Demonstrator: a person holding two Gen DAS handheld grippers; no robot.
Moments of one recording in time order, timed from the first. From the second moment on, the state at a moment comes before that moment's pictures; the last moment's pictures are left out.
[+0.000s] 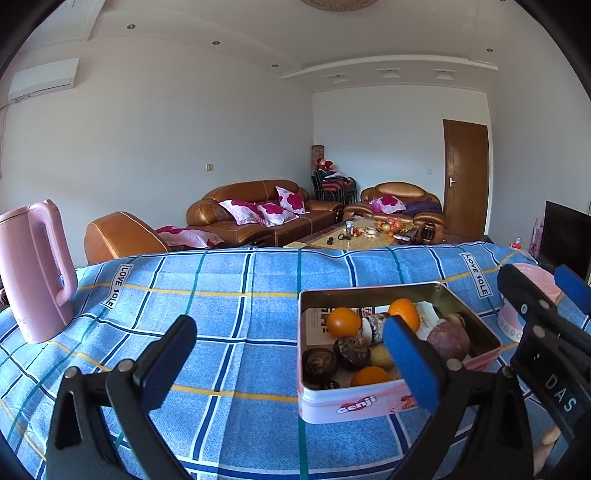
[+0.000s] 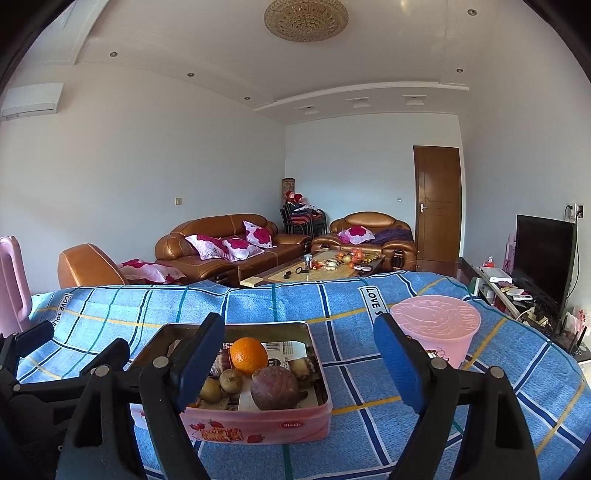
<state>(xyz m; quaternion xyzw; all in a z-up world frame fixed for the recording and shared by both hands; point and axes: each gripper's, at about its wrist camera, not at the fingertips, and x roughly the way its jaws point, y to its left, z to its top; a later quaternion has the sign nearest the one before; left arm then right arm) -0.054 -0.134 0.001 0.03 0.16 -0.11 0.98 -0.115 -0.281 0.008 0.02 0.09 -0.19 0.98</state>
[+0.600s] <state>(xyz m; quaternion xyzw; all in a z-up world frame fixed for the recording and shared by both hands) -0.064 -0.125 0.001 0.03 0.16 -0.10 0.98 -0.130 -0.271 0.008 0.02 0.09 -0.19 0.98</state>
